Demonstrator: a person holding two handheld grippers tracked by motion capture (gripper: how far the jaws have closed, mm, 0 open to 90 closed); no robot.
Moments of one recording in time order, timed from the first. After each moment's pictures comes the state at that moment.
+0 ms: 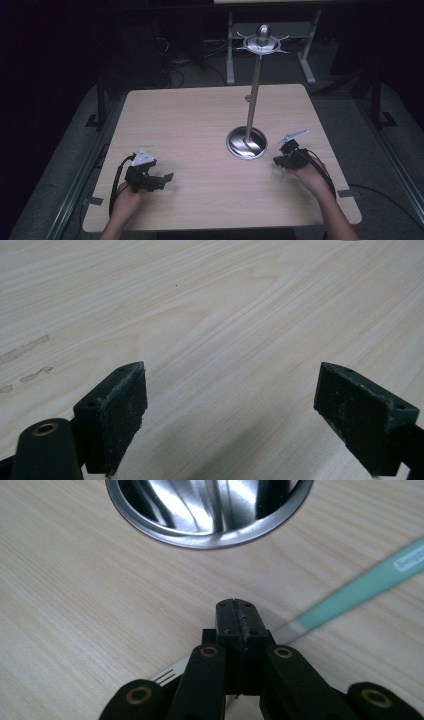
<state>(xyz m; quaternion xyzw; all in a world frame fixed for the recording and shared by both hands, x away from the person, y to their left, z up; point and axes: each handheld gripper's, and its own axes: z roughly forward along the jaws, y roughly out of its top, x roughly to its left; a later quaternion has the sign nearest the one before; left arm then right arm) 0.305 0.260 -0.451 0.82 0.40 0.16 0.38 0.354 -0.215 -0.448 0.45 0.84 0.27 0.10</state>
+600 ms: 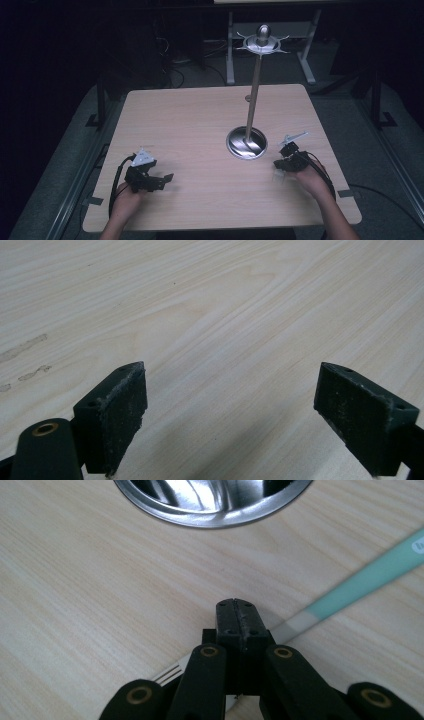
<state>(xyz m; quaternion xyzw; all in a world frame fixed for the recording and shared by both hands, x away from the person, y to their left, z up) 0.305 0.261 -0.451 0.82 0.39 0.16 0.38 0.350 -0.216 -0.452 0.46 0.85 0.25 0.08</state>
